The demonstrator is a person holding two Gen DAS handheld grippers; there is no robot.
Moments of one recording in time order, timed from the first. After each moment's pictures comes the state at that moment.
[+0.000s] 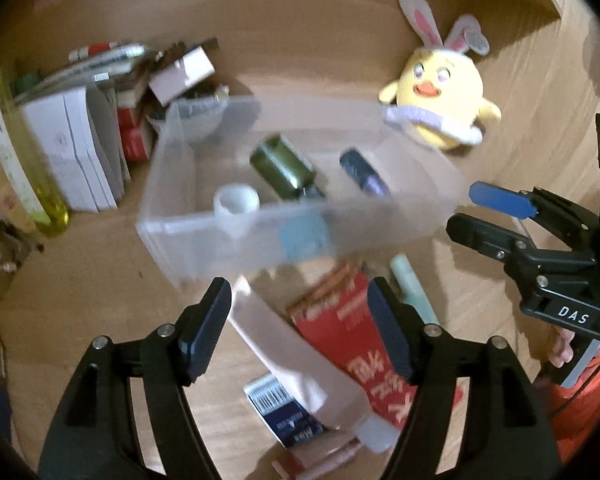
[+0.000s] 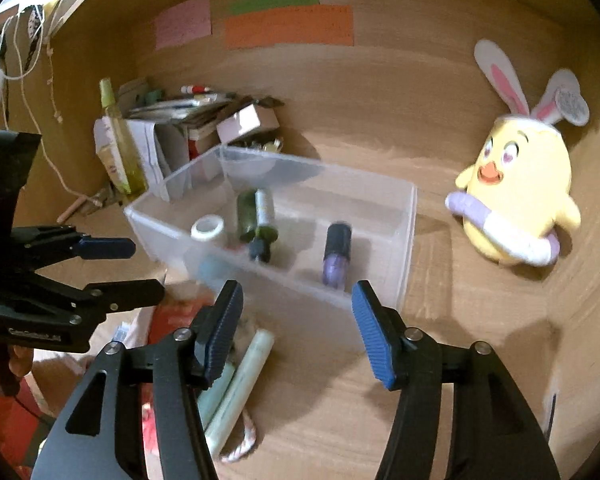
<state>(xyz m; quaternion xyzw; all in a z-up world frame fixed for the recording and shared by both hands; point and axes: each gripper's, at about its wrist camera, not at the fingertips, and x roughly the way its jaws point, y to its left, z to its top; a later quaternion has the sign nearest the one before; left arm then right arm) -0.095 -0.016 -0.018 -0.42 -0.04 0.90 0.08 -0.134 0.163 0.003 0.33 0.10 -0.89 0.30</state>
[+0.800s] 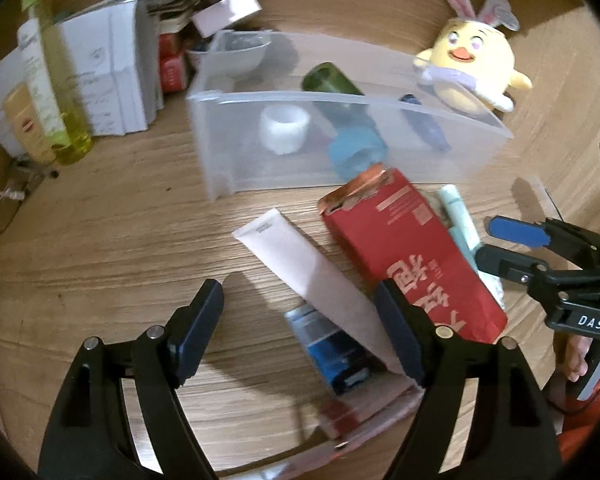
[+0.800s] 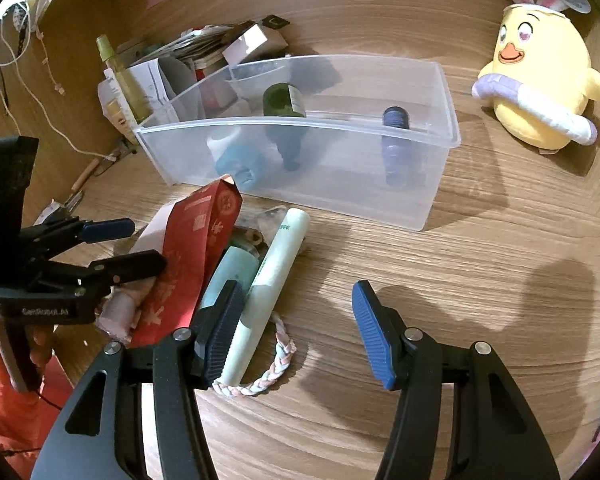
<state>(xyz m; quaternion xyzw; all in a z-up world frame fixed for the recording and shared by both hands) -0.065 -0.046 -0.055 -0.46 -0.05 0.89 0.04 -0.117 0.168 -0.058 0.43 0.05 -0.84 0.32</state>
